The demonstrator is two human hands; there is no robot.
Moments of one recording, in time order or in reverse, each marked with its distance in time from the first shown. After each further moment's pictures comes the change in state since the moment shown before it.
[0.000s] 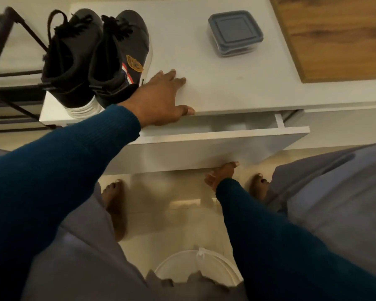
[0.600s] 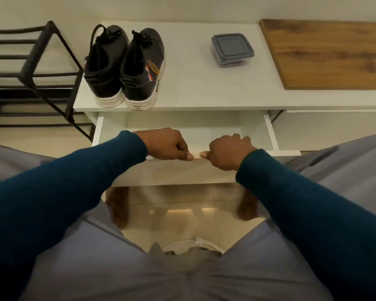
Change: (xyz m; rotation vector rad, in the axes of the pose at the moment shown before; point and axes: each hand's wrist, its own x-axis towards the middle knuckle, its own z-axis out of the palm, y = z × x) left_hand -0.103 0.016 0.041 -0.088 -0.411 0.172; right_hand -0.205 -0.059 0.027 -2.209 0.017 -0.761
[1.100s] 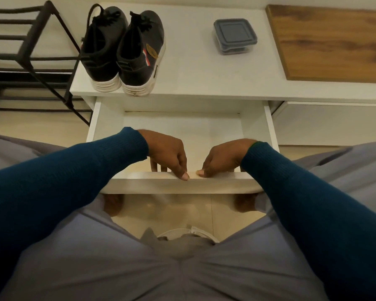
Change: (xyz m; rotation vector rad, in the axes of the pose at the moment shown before) left_hand -0.013 0.032 0.021 -0.253 -0.356 -0.107; right_hand -0.007 0.011 0.011 0.153 -0.569 -0.171
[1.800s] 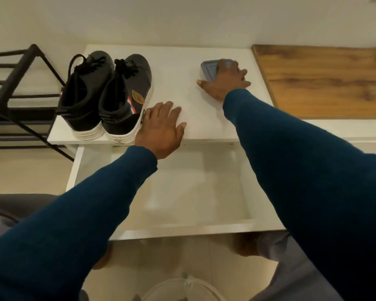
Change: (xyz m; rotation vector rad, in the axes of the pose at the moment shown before) left_hand 0.085 -0.028 -0.108 0.392 1.204 -0.049; right_hand 0.093 0.070 -0.250 0.204 1.108 0.316
